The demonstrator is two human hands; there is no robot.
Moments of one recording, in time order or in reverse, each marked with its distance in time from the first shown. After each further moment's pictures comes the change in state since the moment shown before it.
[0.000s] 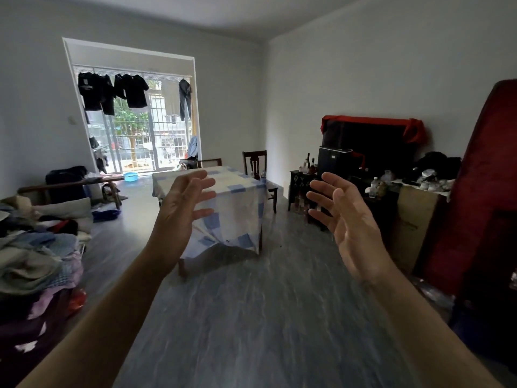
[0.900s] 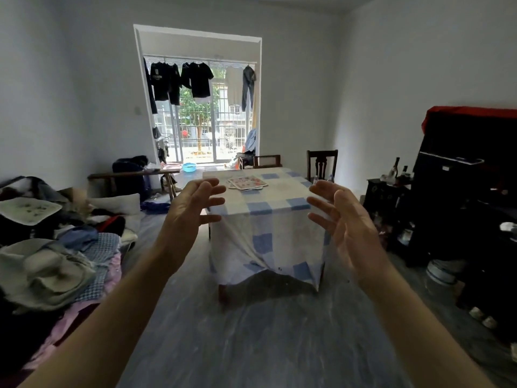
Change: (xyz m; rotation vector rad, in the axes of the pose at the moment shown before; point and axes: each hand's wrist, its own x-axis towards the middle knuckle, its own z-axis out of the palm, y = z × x) left_hand 0.418 -0.300 -0.134 0.157 0.144 -0.097; right_hand 0.454 0.363 0.150 0.111 -0.219 0.116
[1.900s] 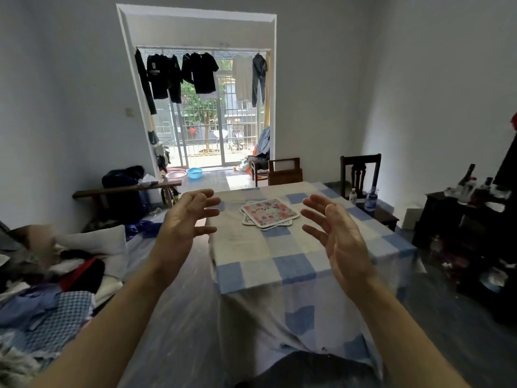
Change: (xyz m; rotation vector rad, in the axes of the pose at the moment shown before) left_hand 0.543 -0.294 -0.101 0.042 0.070 -0.058; right_hand 0.544 0.335 0.103 0.090 0.007 0.099
